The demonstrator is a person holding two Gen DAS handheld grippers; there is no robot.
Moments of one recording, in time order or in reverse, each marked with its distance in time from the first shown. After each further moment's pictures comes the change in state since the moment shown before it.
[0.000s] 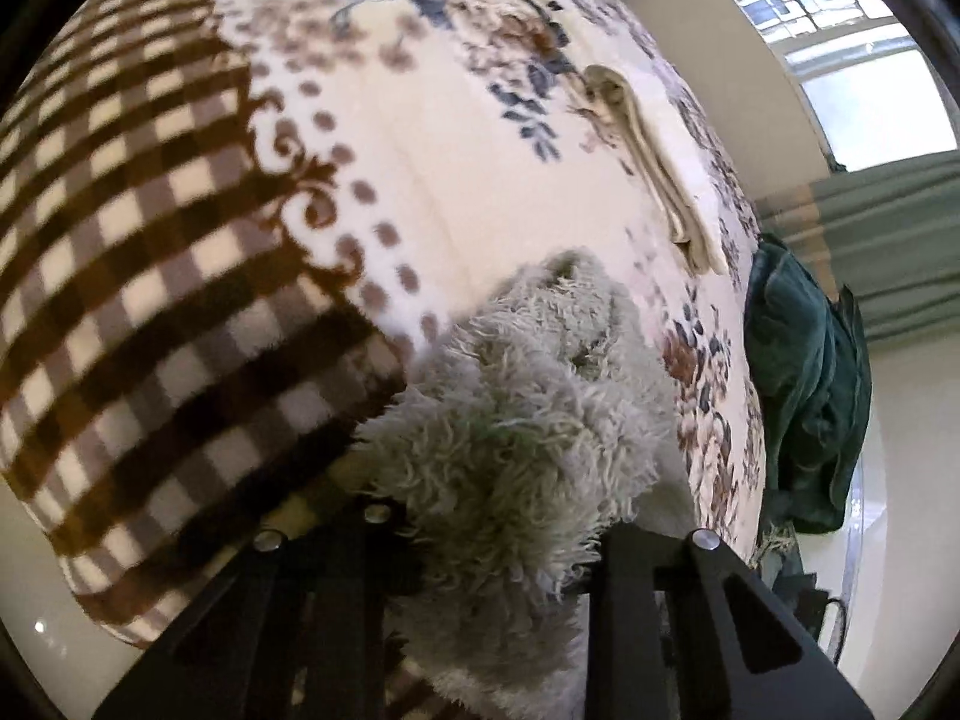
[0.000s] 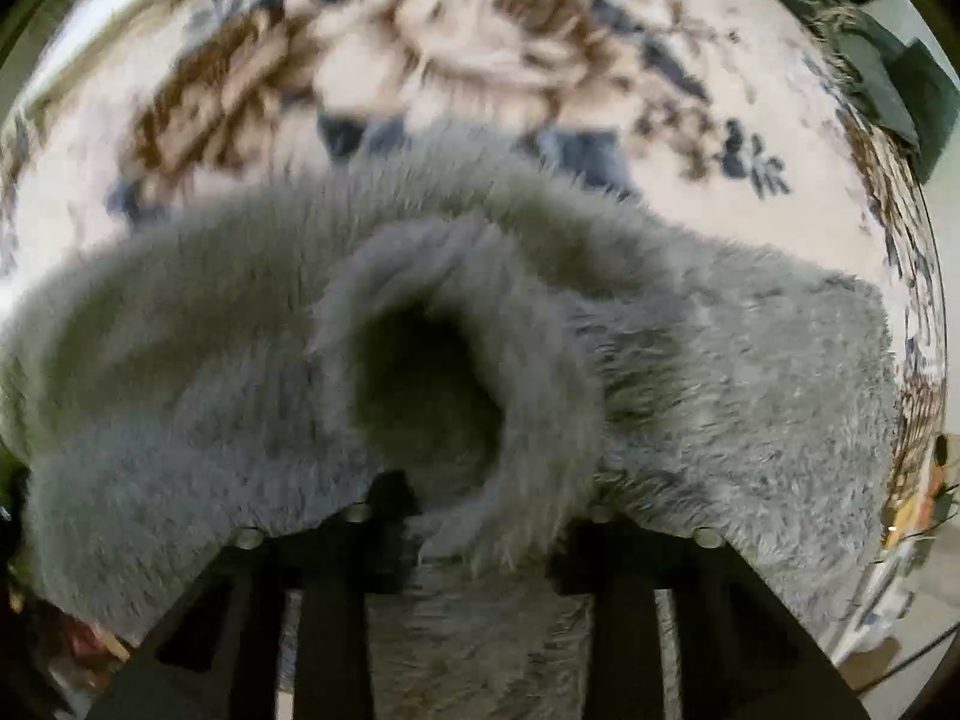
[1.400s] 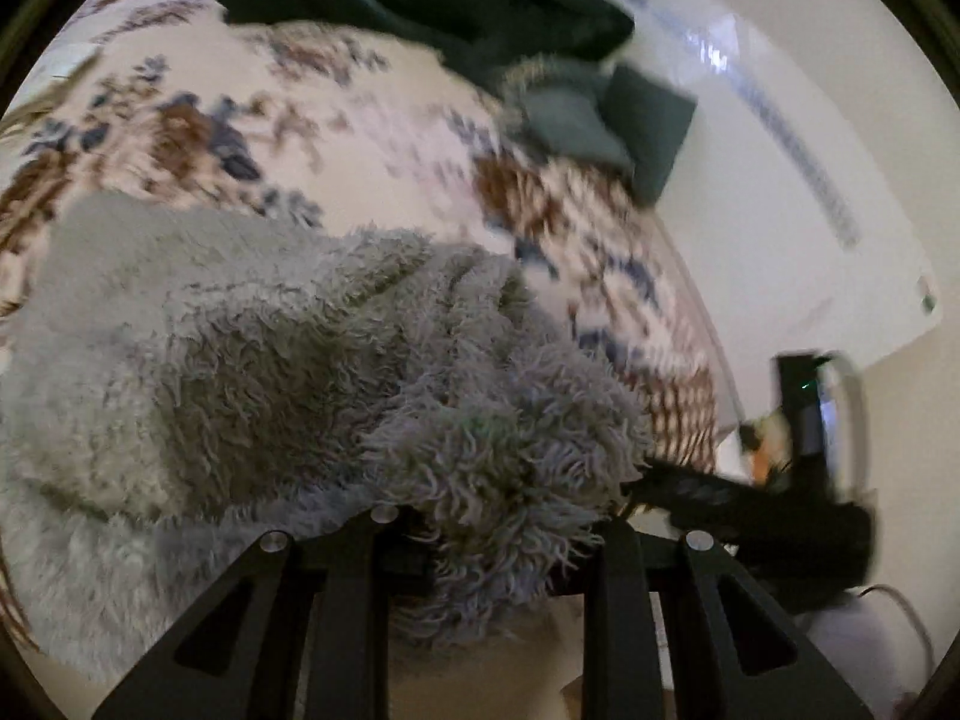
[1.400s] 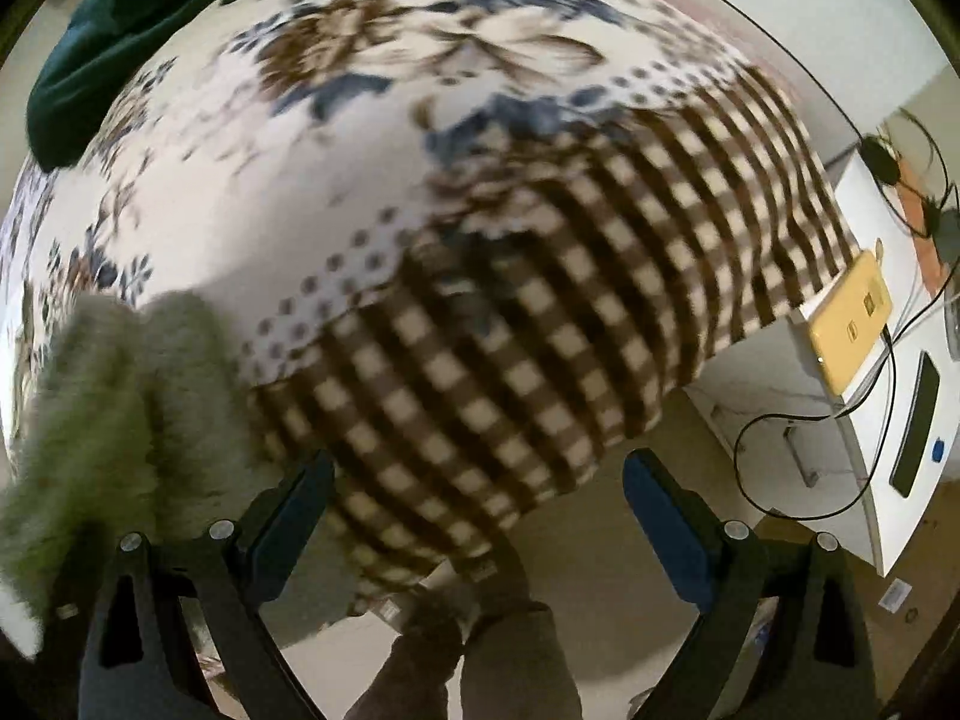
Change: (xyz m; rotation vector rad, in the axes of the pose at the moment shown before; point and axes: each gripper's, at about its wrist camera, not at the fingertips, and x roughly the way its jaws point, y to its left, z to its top) left arm 0.067 -0.331 -0.404 0.973 0.488 -0.158; right arm -0.003 -0.472 -0.136 0.602 -0.023 0.129
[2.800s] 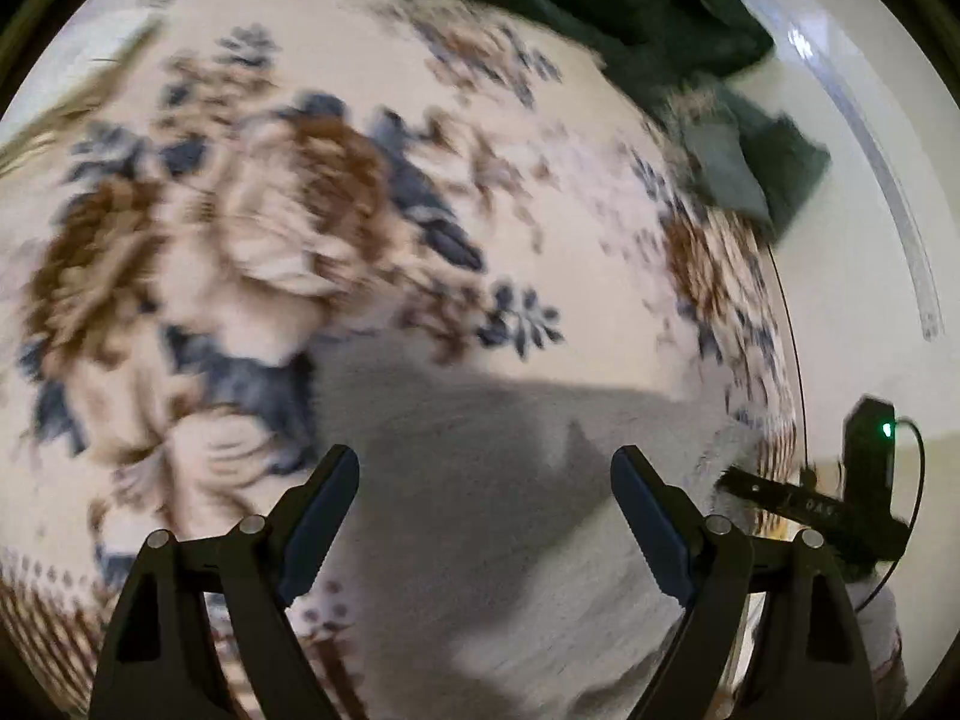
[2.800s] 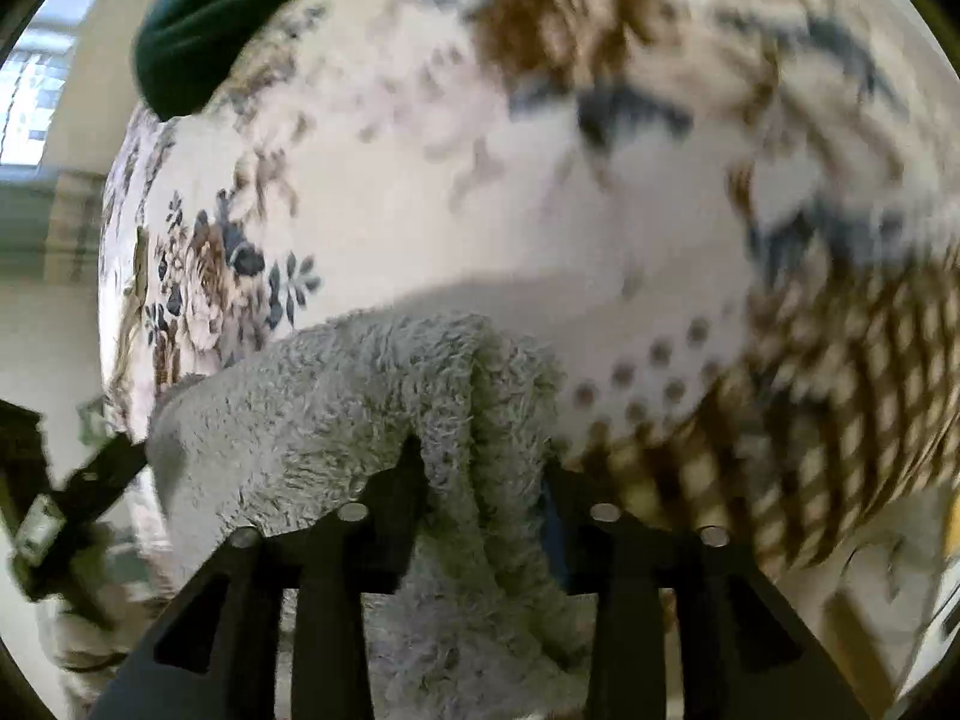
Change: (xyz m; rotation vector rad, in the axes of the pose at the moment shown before) left arm -0.010 0.154 0.130 -0.085 0.177 0.106; right arm 0.027 0.127 0.070 -0.169 0.141 0.323
